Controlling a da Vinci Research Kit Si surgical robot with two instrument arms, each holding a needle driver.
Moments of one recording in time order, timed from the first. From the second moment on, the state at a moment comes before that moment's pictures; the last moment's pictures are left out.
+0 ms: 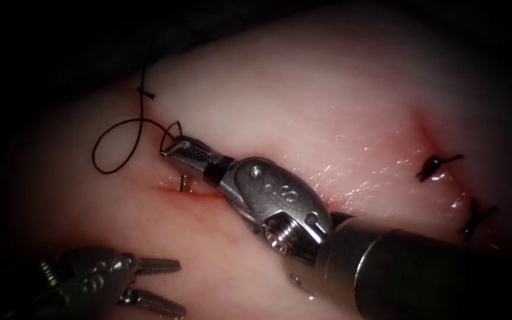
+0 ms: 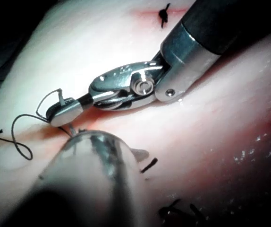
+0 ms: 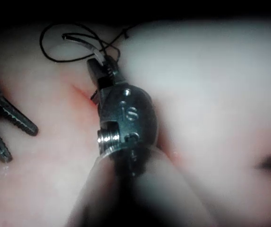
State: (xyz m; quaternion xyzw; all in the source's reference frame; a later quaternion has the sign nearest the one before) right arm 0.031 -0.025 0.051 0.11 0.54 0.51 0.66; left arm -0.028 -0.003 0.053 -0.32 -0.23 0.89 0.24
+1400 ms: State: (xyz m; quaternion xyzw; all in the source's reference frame) right arm 0.031 -0.024 0.052 0.32 0.49 0.63 0.52; left arm -0.027 -0.003 0.058 -0.33 -0.23 0.88 0.24
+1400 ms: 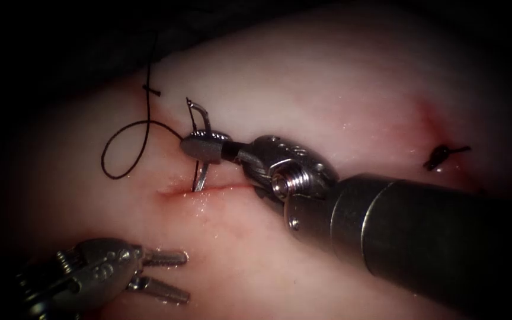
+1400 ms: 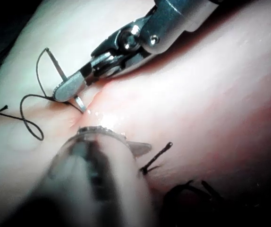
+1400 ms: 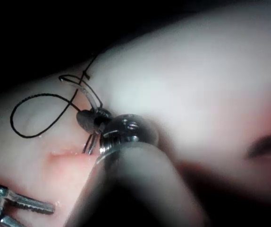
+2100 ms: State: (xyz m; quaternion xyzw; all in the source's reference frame) right arm 0.034 -0.026 0.050 0.45 0.43 0.67 0.41; left arm -0.027 -0.003 0.058 -0.33 -0.23 0.88 0.24
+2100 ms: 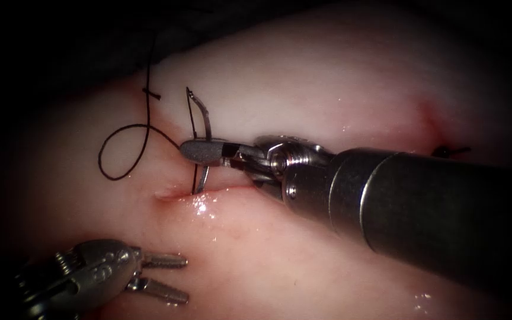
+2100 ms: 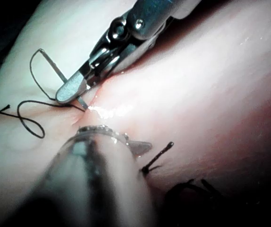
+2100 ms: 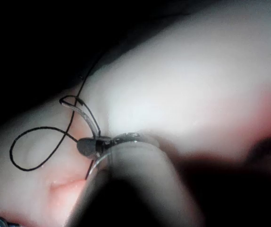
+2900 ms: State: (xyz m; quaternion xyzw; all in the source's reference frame) right arm 0.037 -0.030 0.047 0.53 0.39 0.66 0.37; left arm -0.026 -0.003 0.058 -0.33 -0.23 0.88 0.24
